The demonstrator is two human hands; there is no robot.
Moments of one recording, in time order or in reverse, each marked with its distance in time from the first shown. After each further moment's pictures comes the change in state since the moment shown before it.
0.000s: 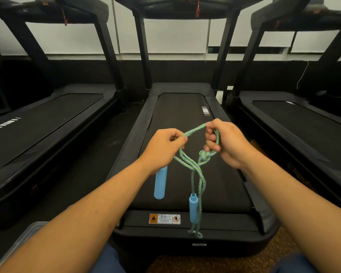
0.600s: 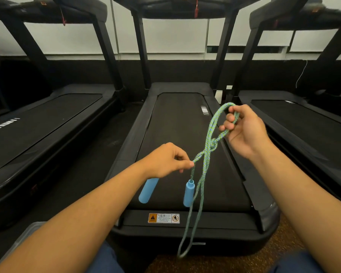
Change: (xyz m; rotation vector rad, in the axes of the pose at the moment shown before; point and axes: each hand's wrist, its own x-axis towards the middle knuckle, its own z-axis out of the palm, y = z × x) left_hand -0.010 -0.003 -0.003 0.342 -0.438 -0.002; right_hand 0.007 -0.020 -0.033 0.461 0.200 -0.100
